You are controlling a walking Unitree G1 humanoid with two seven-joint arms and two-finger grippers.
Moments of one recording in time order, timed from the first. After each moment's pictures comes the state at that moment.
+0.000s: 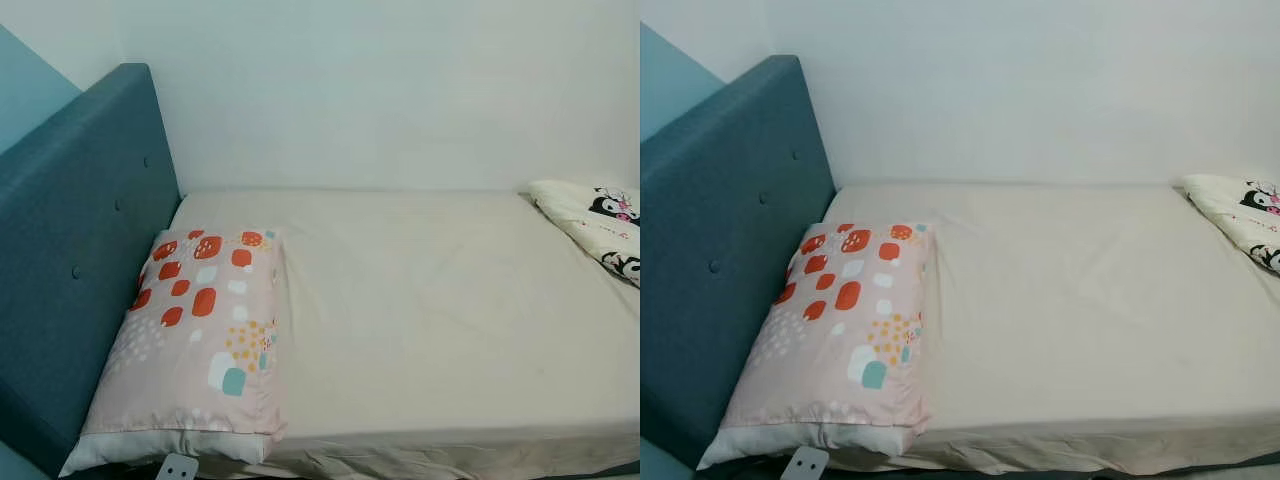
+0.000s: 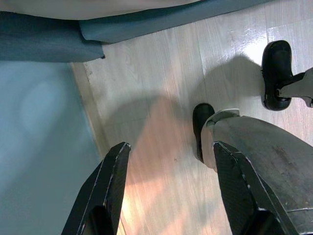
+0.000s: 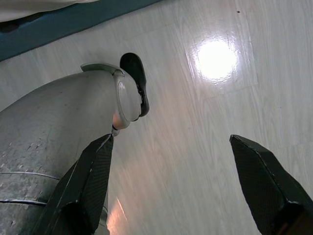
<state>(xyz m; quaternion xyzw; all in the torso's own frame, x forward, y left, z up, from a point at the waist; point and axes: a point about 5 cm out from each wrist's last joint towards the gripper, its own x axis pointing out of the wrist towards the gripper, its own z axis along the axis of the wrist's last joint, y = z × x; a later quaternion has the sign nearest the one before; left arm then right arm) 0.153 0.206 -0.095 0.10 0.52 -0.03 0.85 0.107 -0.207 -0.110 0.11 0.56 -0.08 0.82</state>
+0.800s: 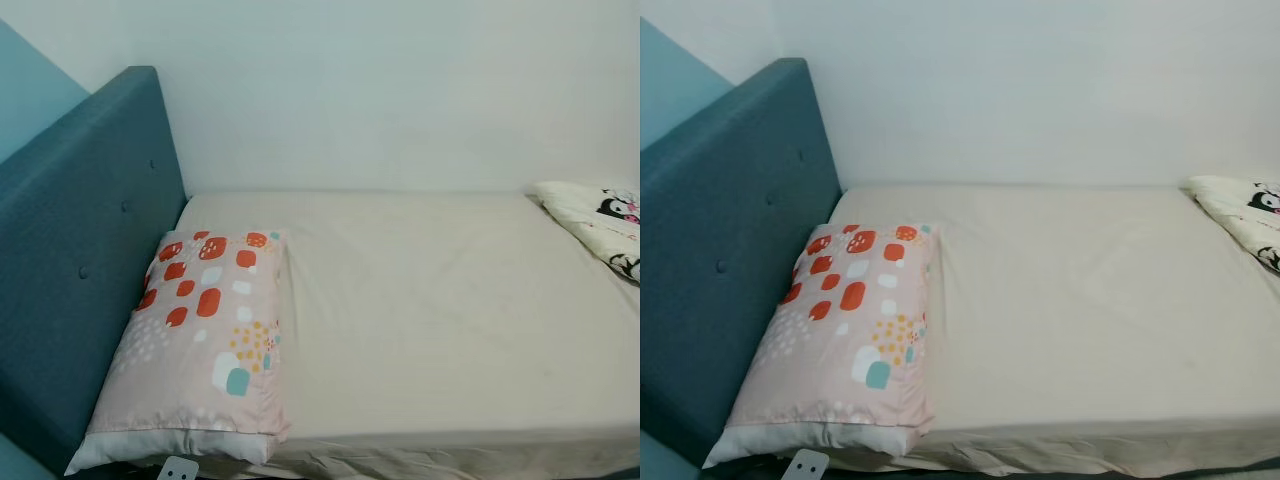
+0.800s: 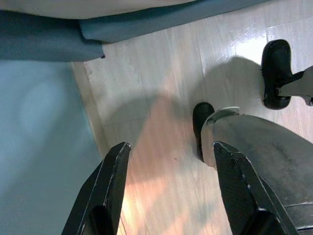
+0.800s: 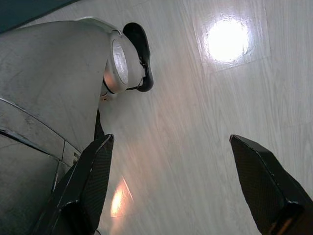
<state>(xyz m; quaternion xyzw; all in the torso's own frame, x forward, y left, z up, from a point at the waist) 0.152 0.204 -0.096 0.10 0.52 -0.04 0.85 0.073 -0.221 -0.114 0.12 0.58 -0.07 0.80</state>
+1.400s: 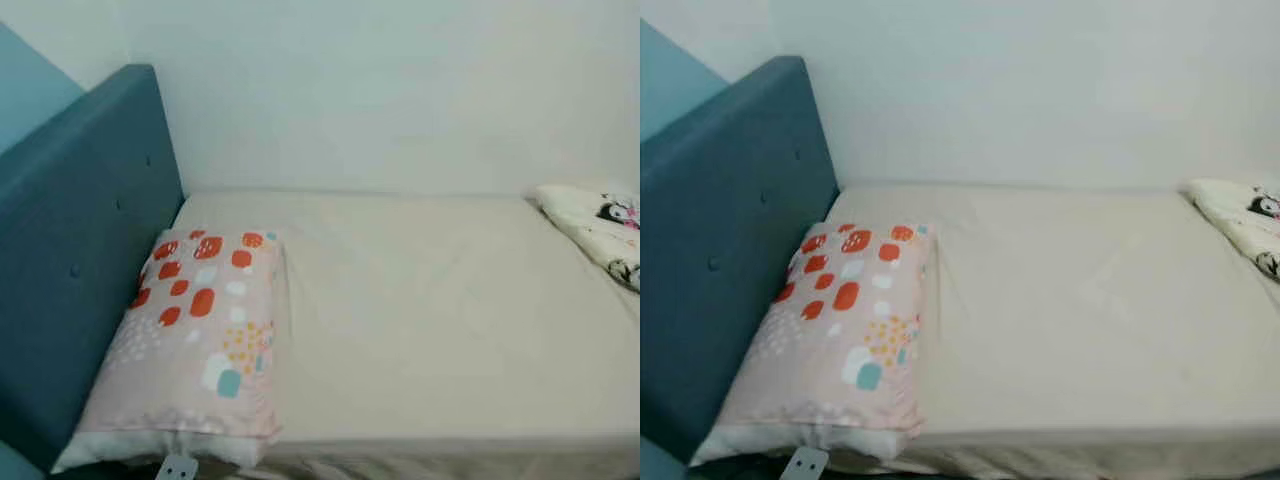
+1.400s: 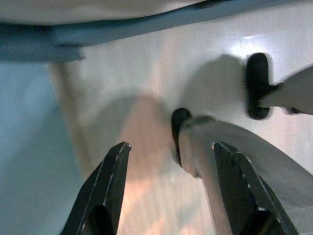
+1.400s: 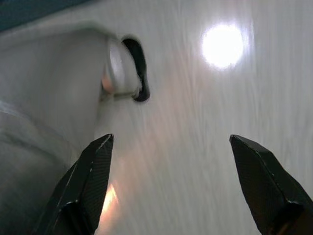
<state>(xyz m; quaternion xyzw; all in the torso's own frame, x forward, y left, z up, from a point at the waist) 0.155 0.201 -0.095 0.09 0.53 -0.05 0.84 0.087 -0.214 -0.112 0.13 0.57 -0.06 0.81</state>
